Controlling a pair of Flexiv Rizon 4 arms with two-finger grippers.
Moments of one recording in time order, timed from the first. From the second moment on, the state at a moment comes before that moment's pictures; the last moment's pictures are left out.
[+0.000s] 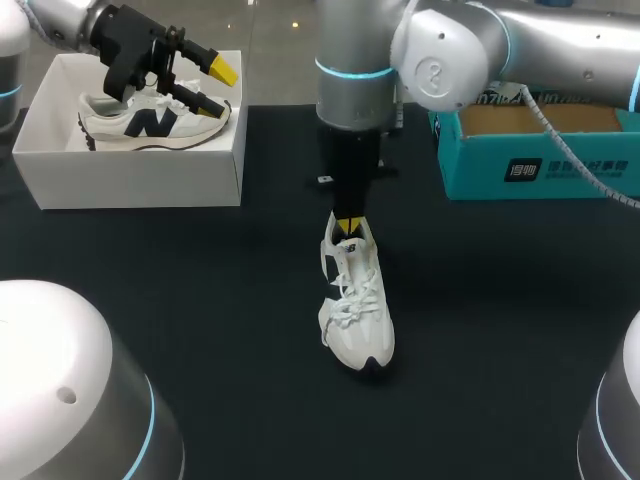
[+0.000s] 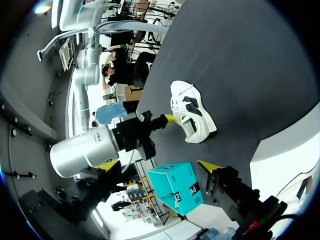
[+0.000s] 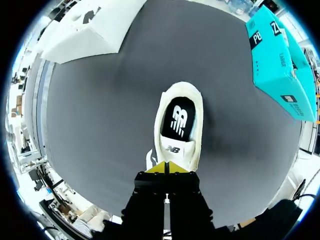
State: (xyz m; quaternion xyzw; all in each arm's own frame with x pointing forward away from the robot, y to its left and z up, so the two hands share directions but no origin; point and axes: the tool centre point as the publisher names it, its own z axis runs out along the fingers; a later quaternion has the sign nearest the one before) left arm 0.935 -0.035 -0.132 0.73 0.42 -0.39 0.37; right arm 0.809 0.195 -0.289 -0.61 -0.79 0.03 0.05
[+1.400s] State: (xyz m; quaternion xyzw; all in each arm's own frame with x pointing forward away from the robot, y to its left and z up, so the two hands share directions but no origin) left arm 0.935 -0.035 -0.132 0.73 0.42 -0.39 0.37; right arm 0.840 0.177 -0.275 -0.13 -0.99 -0.05 -0.01
